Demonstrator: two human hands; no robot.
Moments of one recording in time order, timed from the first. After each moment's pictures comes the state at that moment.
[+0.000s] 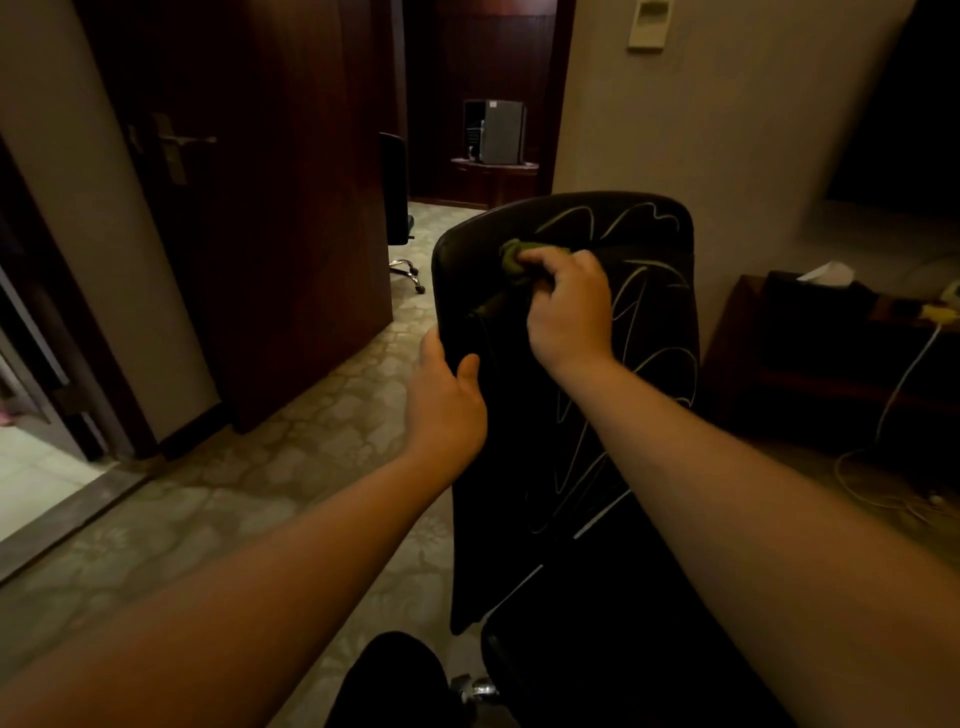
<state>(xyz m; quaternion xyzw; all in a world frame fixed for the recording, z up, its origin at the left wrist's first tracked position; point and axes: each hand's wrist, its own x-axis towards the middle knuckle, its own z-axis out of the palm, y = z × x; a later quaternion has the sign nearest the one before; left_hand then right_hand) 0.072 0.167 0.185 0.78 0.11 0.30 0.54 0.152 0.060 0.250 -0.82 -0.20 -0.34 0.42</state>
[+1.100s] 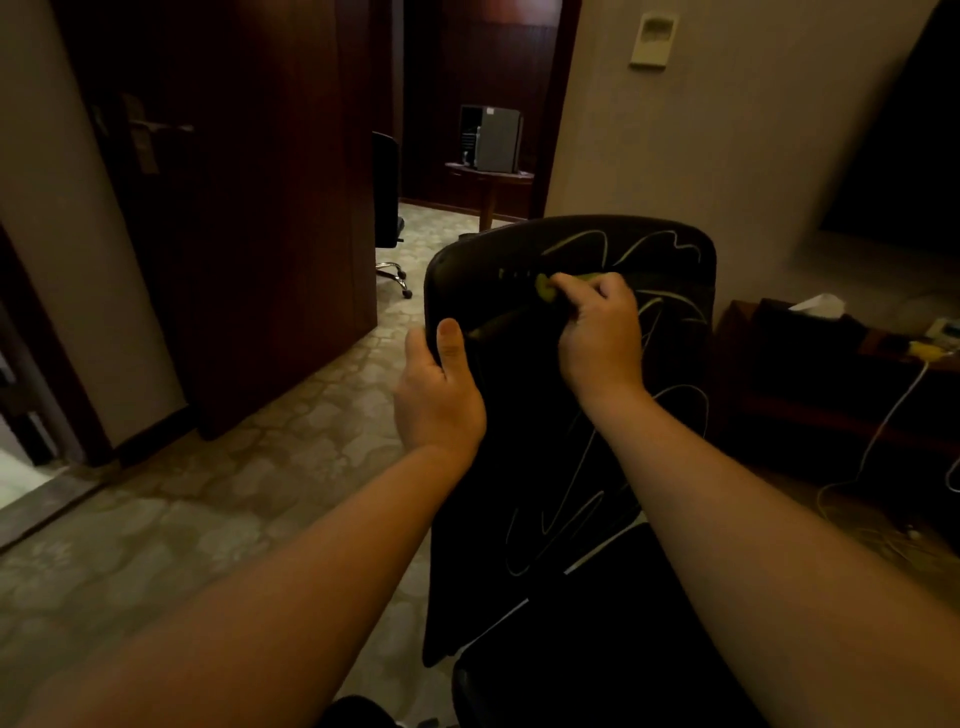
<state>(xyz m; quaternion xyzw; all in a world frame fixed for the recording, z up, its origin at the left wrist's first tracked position) 0.135 0.163 0.194 0.73 0.16 0.37 0.56 0.235 0.030 0.235 -0.85 -0.20 -0.35 0.35</state>
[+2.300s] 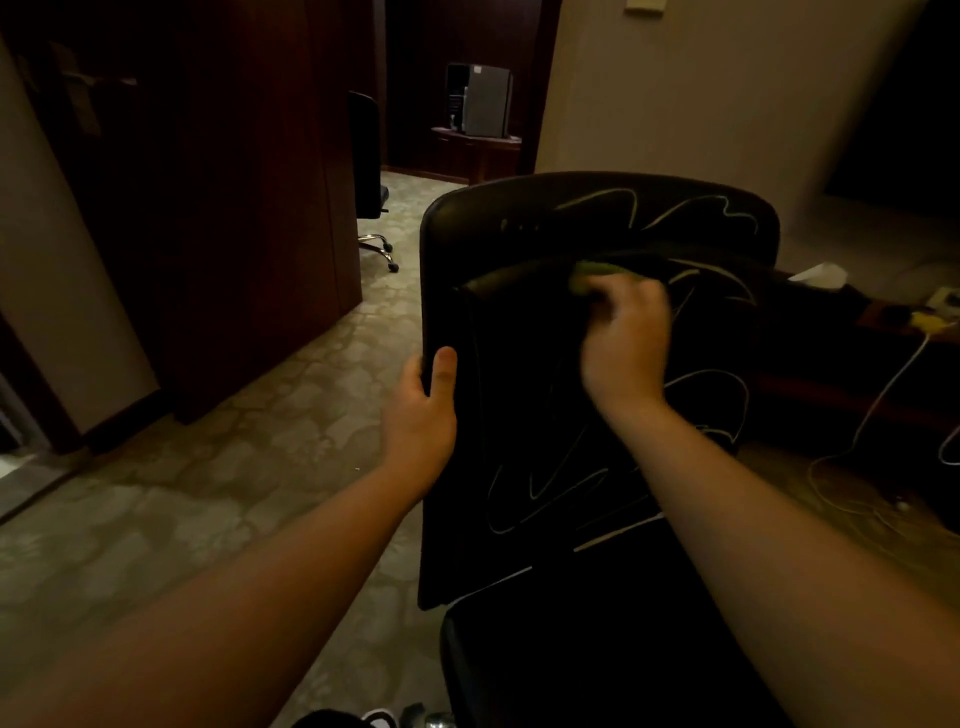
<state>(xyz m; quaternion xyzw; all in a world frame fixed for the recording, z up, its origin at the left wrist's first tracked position) 0.176 0.161 0.135 0.74 0.12 0.23 0.62 0.262 -0.016 0.200 -0.83 -0.17 -0.40 0.35</state>
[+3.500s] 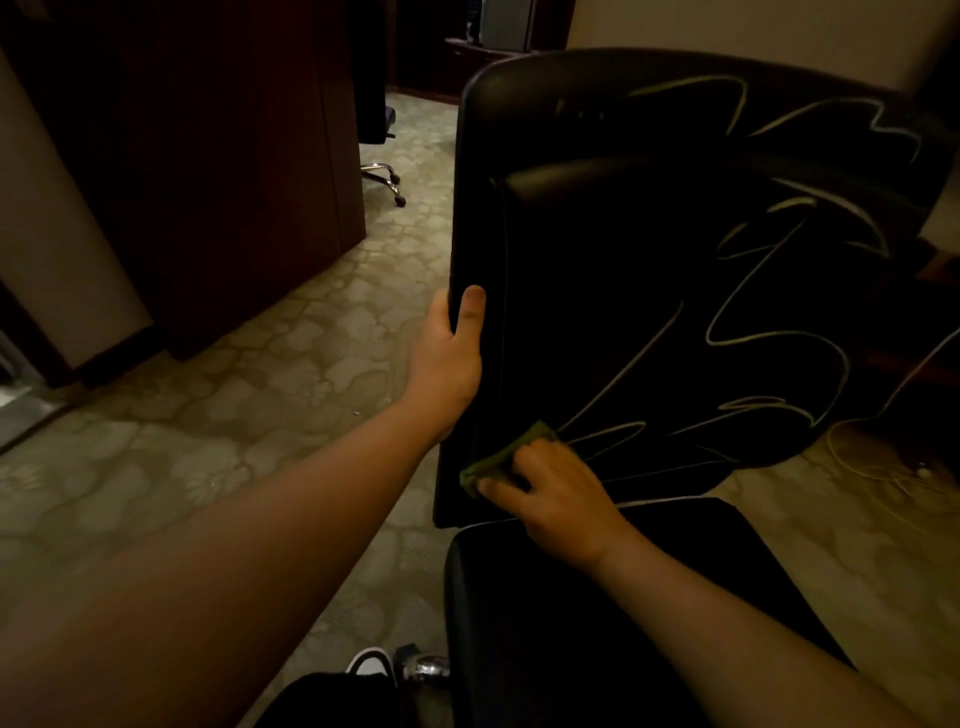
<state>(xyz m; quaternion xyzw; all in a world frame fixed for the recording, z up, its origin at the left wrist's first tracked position) 0.236 0.145 0.106 0.73 0.10 0.19 0.65 0.223 -0.036 0.013 -0.81 -0.52 -0.24 0.10</state>
